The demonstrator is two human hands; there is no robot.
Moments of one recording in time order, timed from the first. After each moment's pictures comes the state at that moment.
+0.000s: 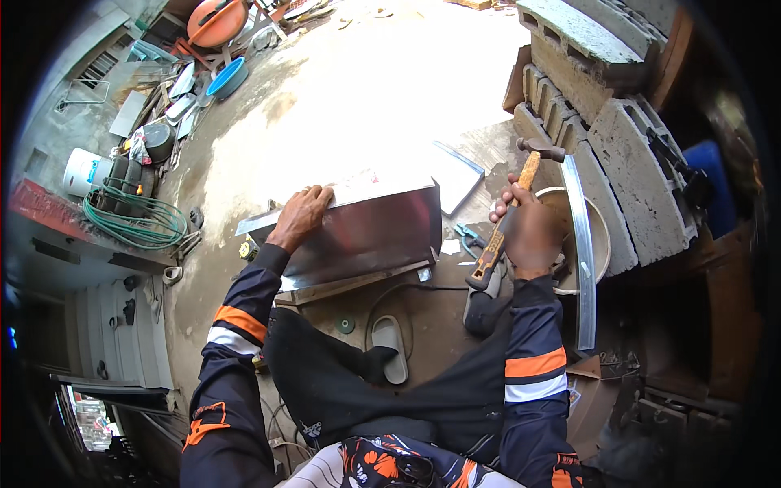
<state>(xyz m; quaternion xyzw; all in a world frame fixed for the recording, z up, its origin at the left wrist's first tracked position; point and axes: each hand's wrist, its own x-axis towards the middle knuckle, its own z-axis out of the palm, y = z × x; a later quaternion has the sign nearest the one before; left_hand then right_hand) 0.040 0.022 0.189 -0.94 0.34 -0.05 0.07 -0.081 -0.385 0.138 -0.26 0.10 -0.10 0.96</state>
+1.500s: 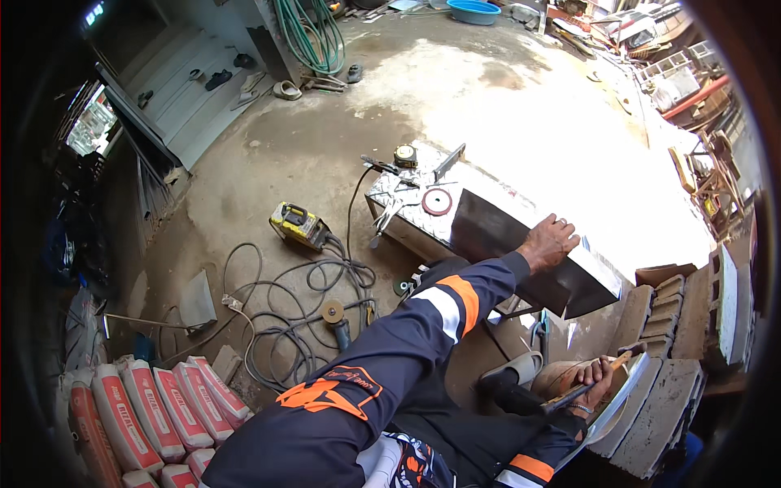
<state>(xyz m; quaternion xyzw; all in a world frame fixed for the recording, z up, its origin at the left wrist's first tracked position) 0.022 -0.019 0.118 -0.91 0.20 -0.34 -0.07 -0.115 -0.362 0.078 -0.36 0.14 0.06 0.92</state>
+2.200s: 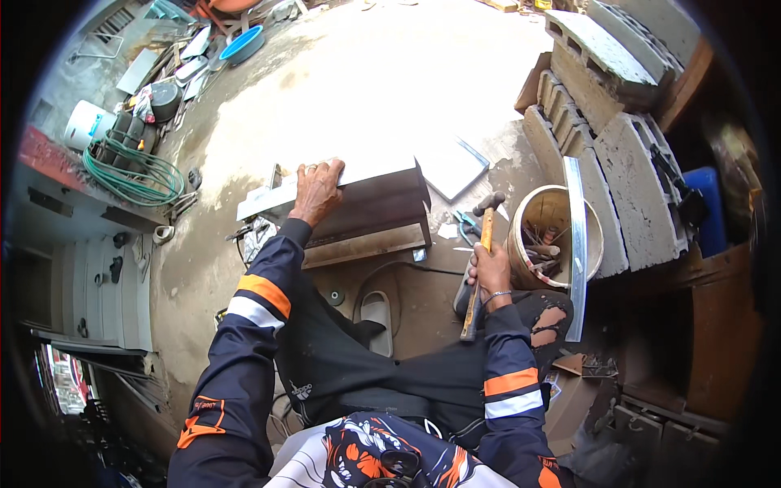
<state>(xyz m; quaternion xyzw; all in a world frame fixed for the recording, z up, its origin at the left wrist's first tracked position) 0.006 0.026 0.151 -0.97 0.20 -0.15 0.04 -0.171 -0.317 0.064 -0.57 0.28 0.04 0.77</state>
